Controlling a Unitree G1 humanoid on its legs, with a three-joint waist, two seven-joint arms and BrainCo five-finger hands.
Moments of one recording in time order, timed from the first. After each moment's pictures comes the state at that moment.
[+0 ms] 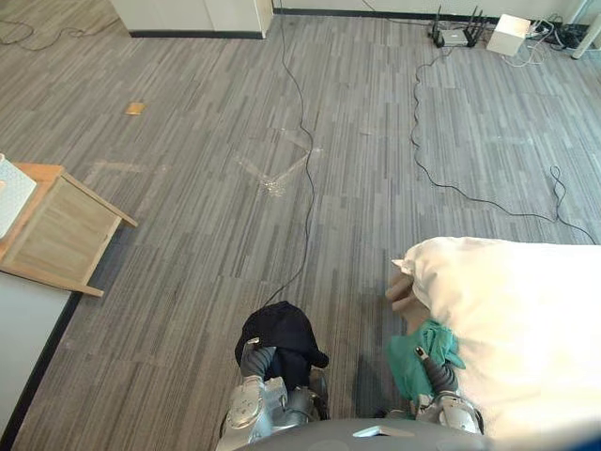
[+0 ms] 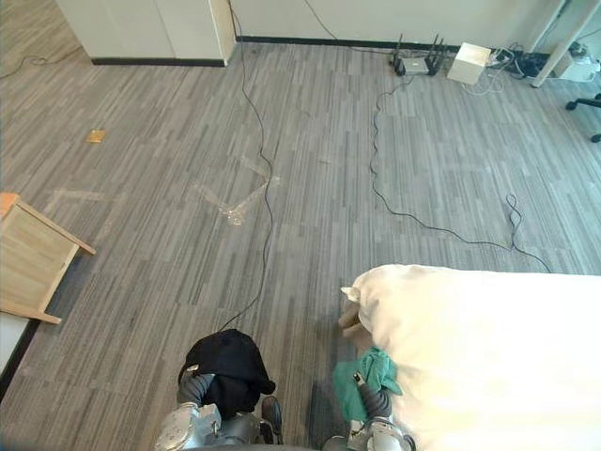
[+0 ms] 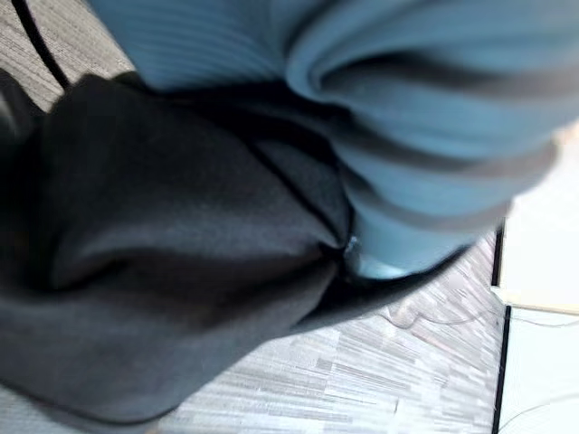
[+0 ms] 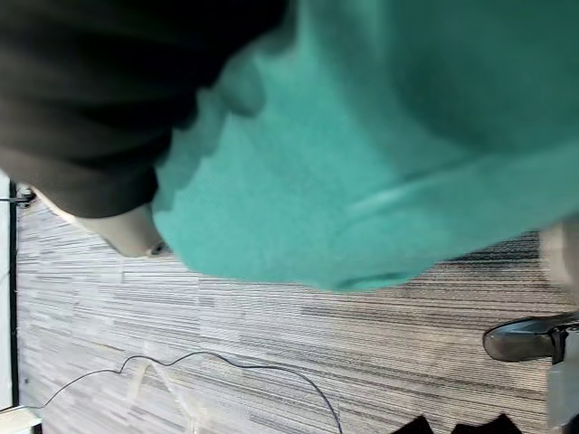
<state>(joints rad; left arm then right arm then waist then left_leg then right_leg) 0.32 0.01 -0.15 0.45 -0.29 -0.13 0.24 0.33 -0.01 0.01 0.53 0.13 -0.10 -0.17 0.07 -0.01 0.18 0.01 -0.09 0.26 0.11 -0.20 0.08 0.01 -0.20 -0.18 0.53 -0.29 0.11</state>
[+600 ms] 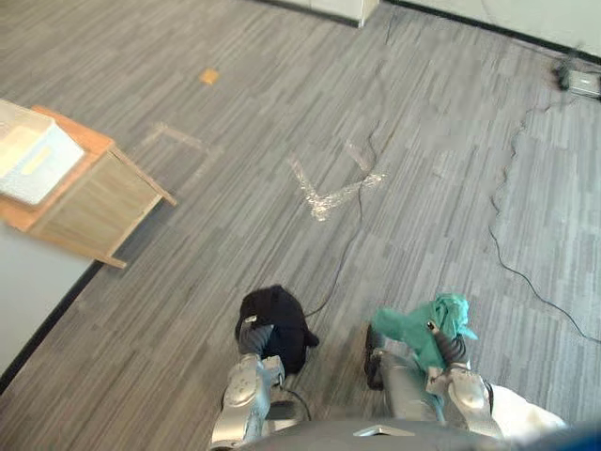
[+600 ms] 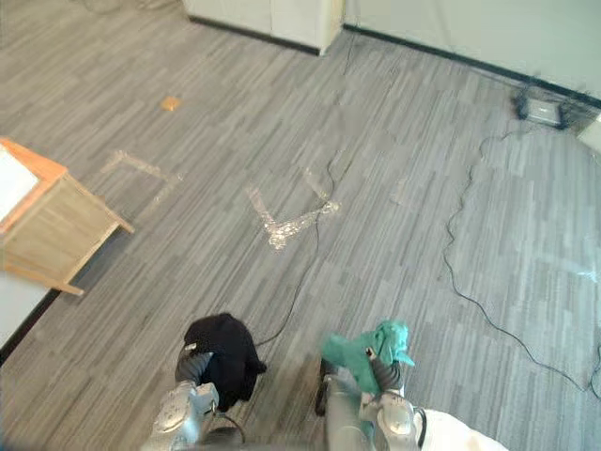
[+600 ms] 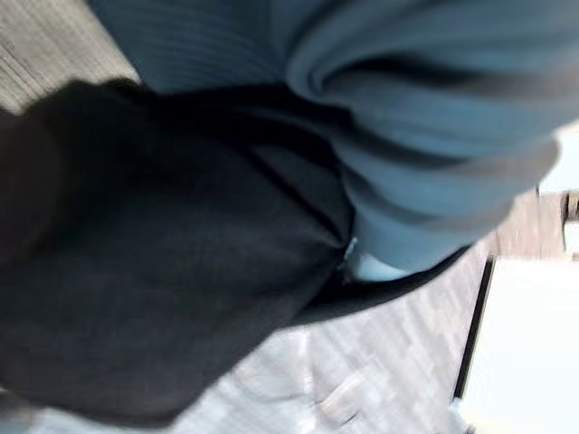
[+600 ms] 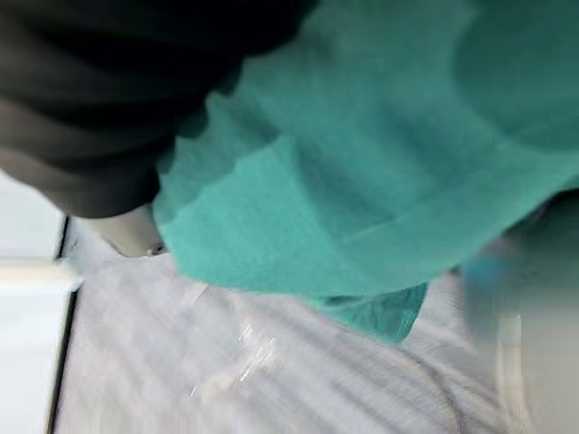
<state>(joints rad) 0.27 -0.01 -0.09 0.41 -0.29 -0.13 0.24 0.27 -0.05 -0.02 0.47 0.09 -0.09 -0.18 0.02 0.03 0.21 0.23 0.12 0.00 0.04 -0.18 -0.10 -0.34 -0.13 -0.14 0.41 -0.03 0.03</state>
